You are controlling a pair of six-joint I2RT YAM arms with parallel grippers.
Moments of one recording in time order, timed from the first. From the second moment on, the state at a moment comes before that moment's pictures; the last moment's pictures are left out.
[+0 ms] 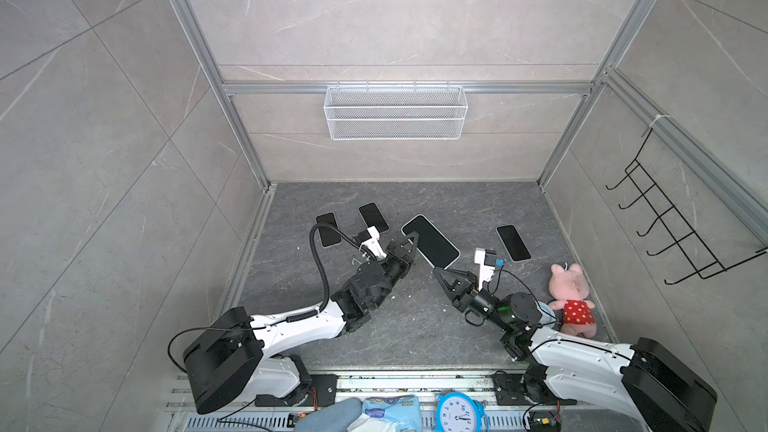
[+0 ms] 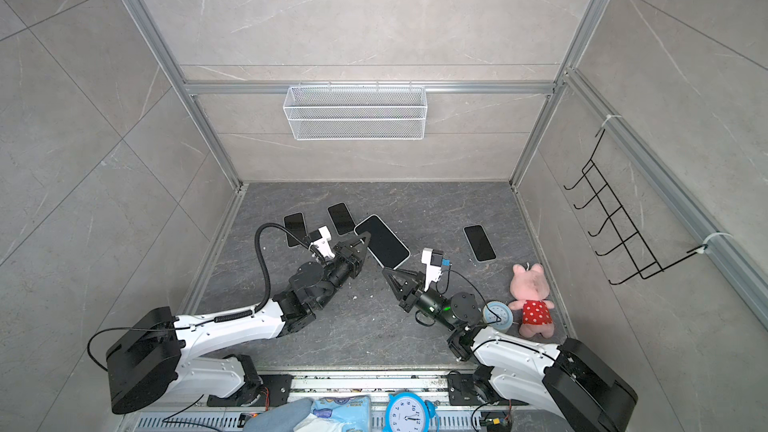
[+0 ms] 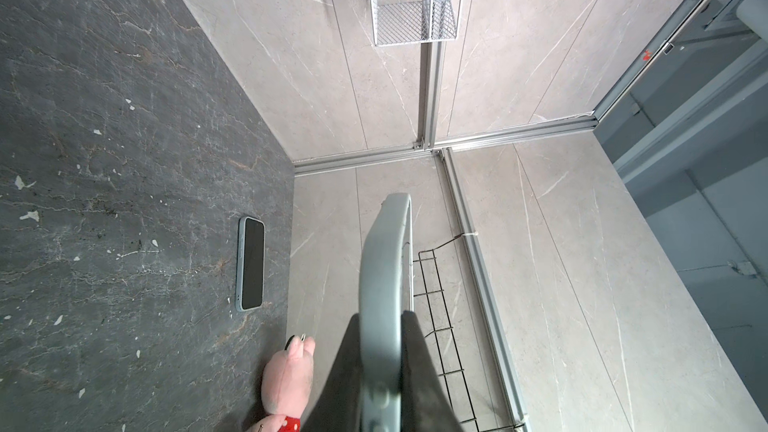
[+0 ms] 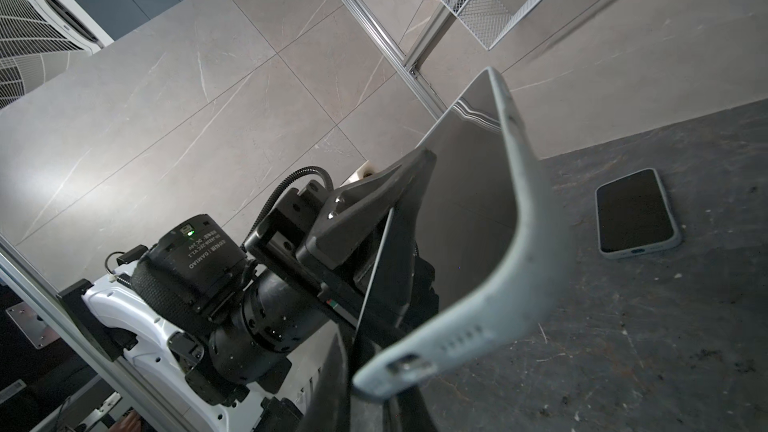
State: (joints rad) left arm -0.99 1.31 0.65 0.76 -0.31 -1.40; right arm 0.76 1.07 0.18 1.15 -0.23 0.76
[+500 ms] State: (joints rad) left arm -0.96 1.31 0.76 0.60 -0.22 -1.40; right arm 0.75 1.00 0.16 1.07 -0.21 0.43
